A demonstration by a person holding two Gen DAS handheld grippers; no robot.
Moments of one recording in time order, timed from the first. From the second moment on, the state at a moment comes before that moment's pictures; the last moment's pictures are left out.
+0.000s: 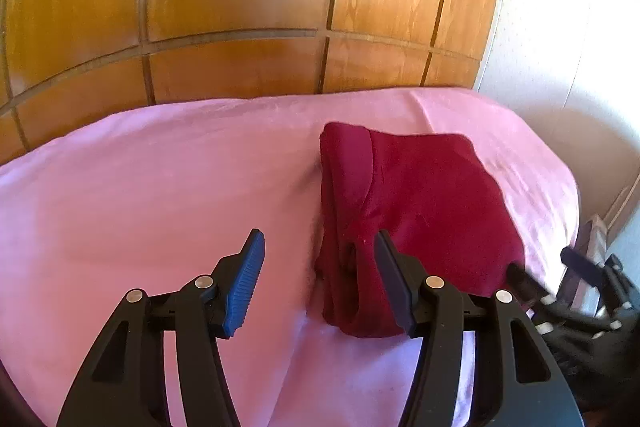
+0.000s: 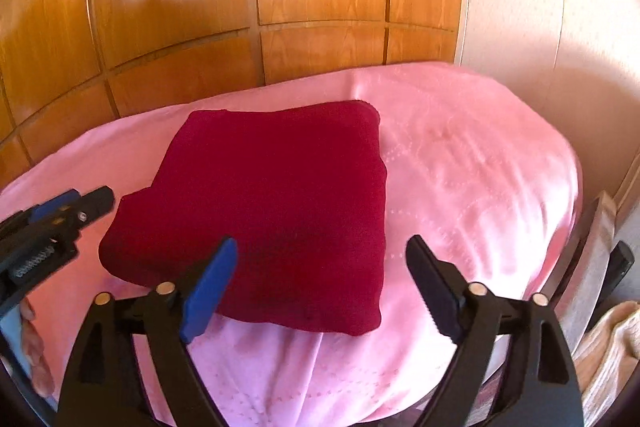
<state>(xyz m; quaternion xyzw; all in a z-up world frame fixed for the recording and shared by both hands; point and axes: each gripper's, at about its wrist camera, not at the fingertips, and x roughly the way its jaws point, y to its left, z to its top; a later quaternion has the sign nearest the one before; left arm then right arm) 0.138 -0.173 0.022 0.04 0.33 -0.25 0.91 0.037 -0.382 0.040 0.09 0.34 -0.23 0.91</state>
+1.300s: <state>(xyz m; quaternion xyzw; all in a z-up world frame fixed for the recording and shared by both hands) 0.076 -0.137 0.051 0.04 0.28 -0.18 0.94 0.006 -0.349 0.081 0.09 0.27 -0.30 0.91</state>
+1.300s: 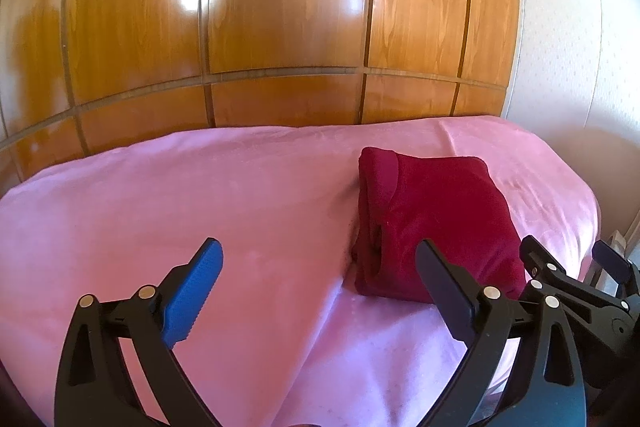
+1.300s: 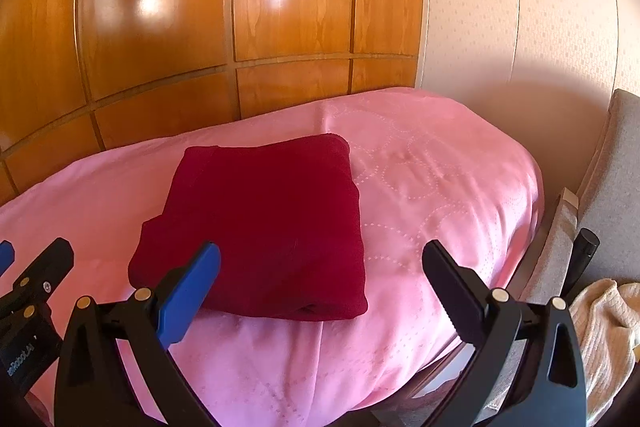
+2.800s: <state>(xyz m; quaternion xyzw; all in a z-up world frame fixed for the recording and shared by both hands) 0.086 -0.142 0.040 0.03 0.31 -0.17 0.93 0.017 -0.350 0.065 0.09 0.29 -0.28 0.91</state>
